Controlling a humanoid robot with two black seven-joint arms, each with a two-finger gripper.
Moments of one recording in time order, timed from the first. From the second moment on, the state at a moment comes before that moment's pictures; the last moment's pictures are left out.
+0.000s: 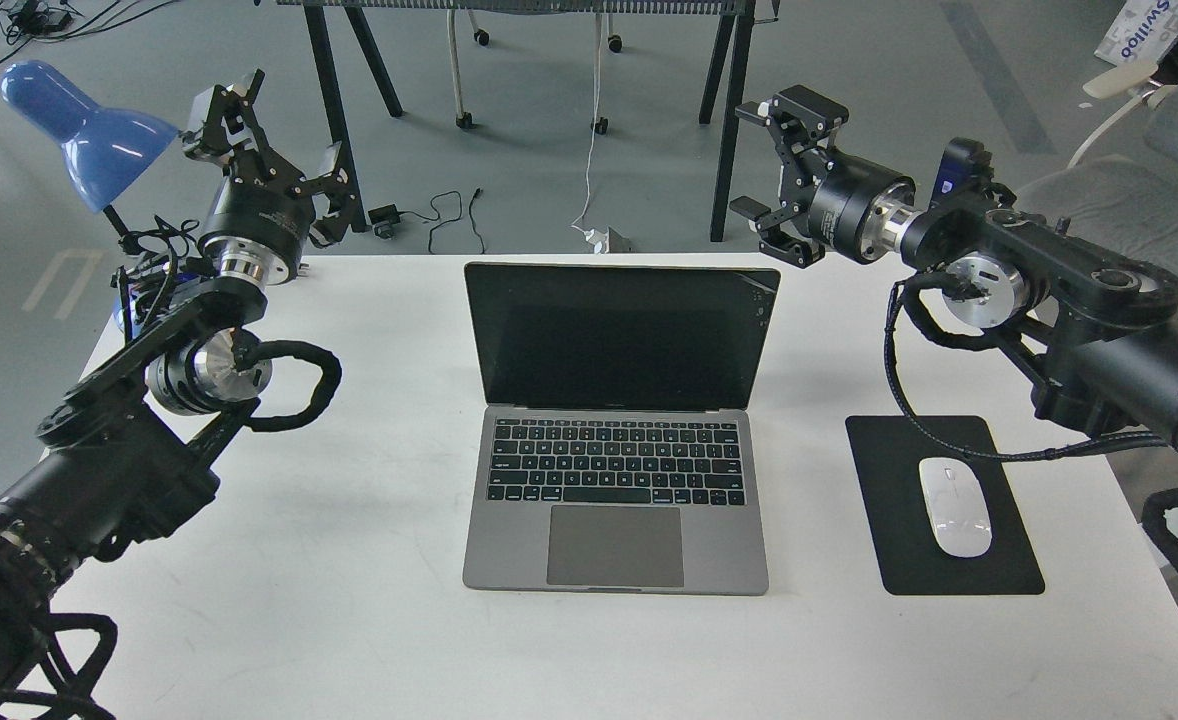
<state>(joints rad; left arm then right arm) -0.73 0.26 -0.85 -0.79 0.13 -0.11 -0.49 1.09 -0.31 0.25 0.68 -0.18 0.39 0.10</state>
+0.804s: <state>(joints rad) -0.73 0.26 -0.85 -0.79 0.13 -0.11 -0.49 1.13 -0.42 0.14 0.87 -0.30 0.49 0.09</state>
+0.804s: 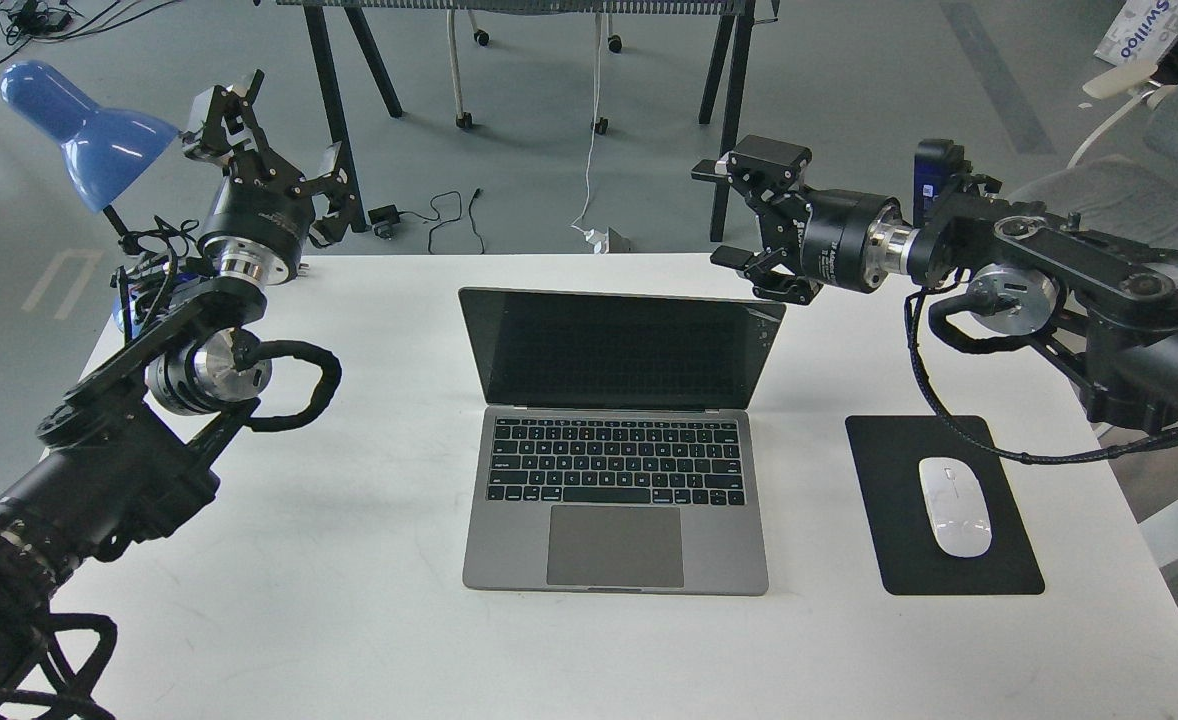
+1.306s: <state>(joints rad) -0.73 0.26 -0.85 -0.79 0.13 -0.11 -0.49 1.13 -0.44 0.02 1.03 -0.38 0.49 0.09</state>
